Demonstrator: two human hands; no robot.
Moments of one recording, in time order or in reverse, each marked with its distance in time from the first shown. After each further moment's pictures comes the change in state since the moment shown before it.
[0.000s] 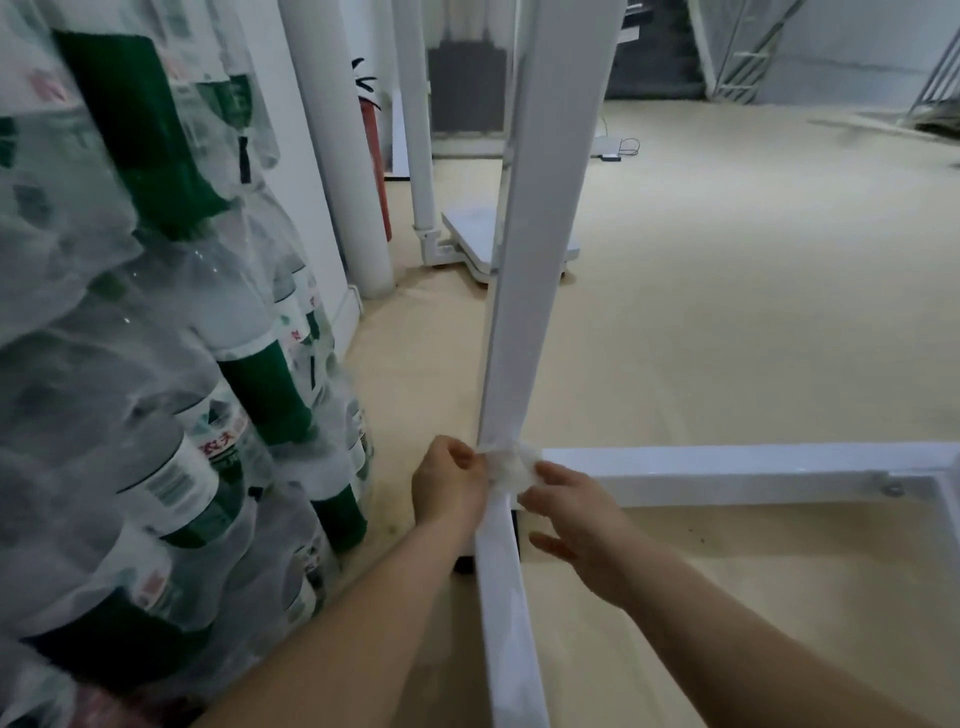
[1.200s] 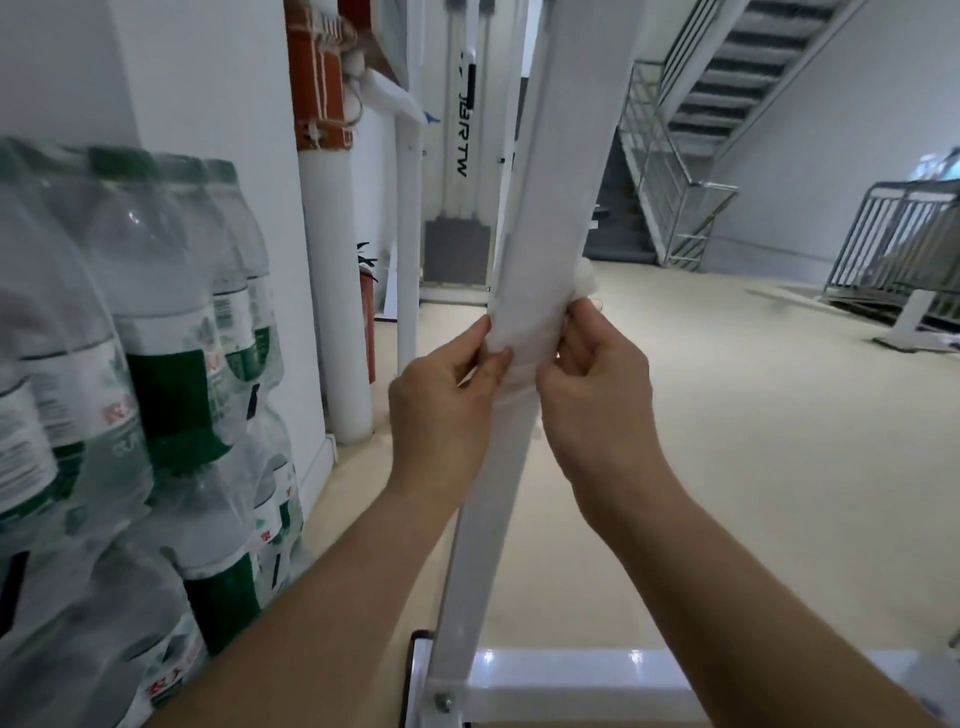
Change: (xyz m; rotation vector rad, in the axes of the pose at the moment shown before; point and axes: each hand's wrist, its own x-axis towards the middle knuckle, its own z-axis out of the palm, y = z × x) left_hand -0.023 0.262 -0.105 -0.365 0.189 0.758; right_hand -0.075 -0.257 -0.021 -0.019 0.291 -1.059
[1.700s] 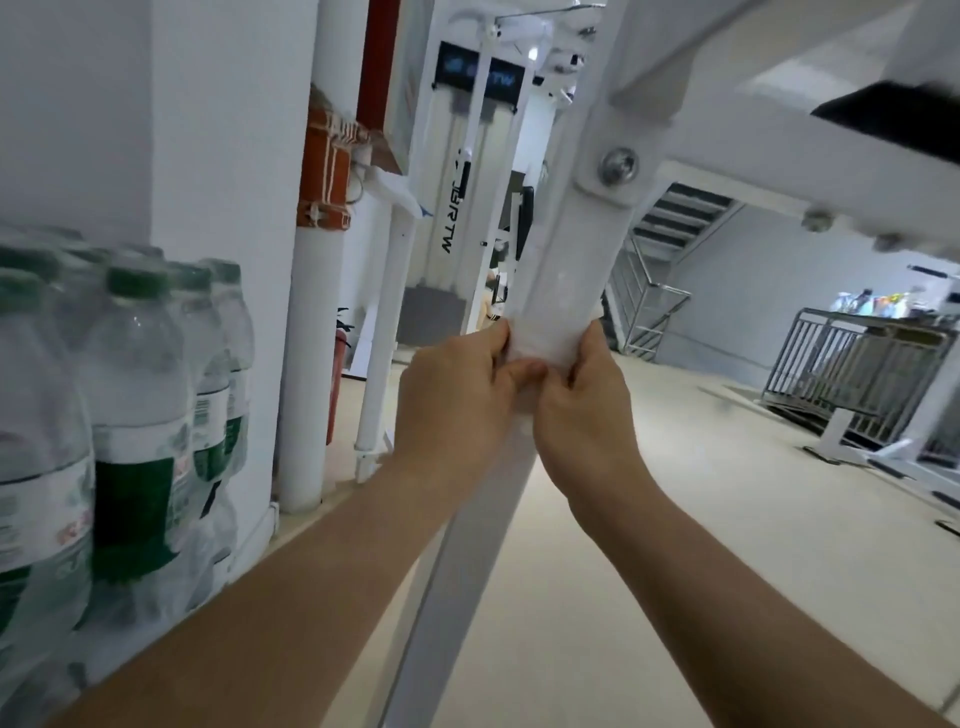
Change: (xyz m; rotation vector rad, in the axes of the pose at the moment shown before) left_hand 0.072 0.083 -0.006 0.208 -0.067 0.245; right_hand 0.073 -0.061 -0.002 -0.275 0.019 -0.107
